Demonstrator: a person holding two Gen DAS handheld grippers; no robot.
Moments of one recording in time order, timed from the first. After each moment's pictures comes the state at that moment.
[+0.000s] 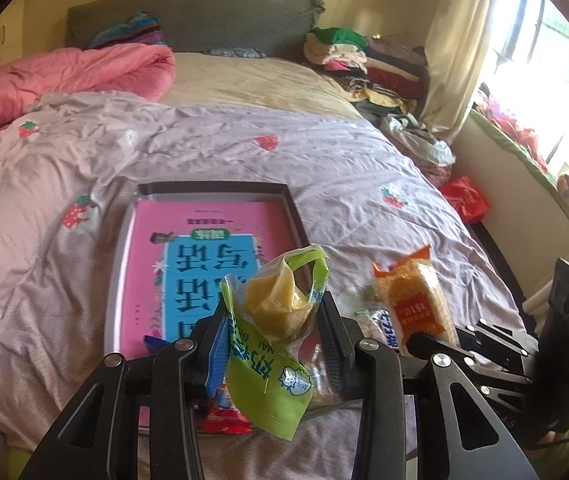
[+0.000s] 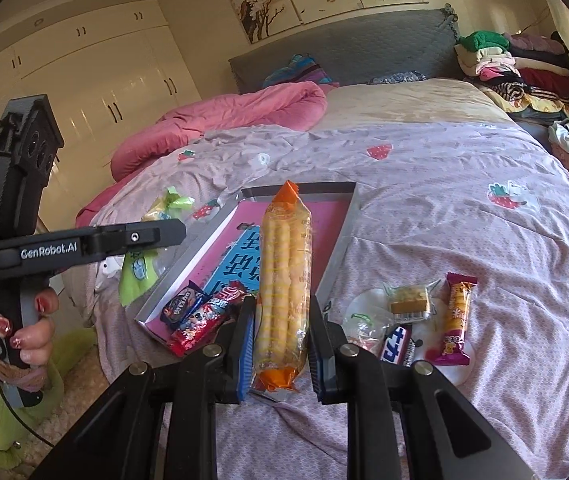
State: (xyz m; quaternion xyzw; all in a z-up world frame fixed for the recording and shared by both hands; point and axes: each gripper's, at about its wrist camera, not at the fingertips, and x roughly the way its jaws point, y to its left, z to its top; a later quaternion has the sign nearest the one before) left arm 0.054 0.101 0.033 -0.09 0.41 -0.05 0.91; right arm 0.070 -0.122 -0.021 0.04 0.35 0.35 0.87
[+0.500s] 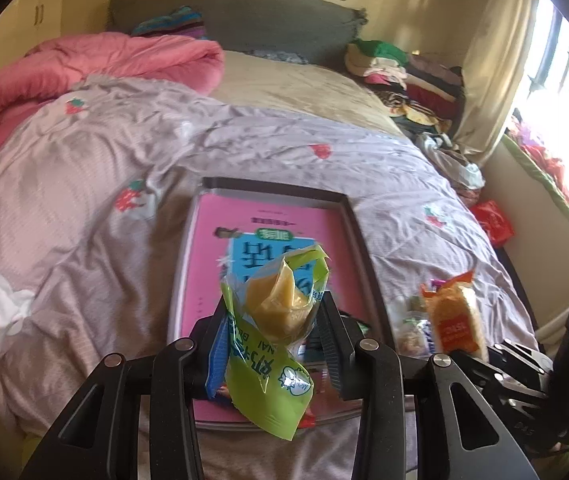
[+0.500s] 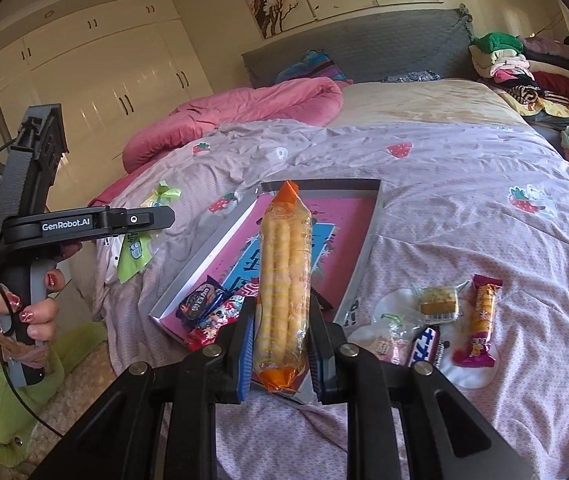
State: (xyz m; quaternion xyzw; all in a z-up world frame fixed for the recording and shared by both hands) left arm 0.043 0.158 0.029 -0.12 0.41 0.01 0.91; right arm 0.064 -0.100 -0.022 0.03 0.35 0.37 0.86
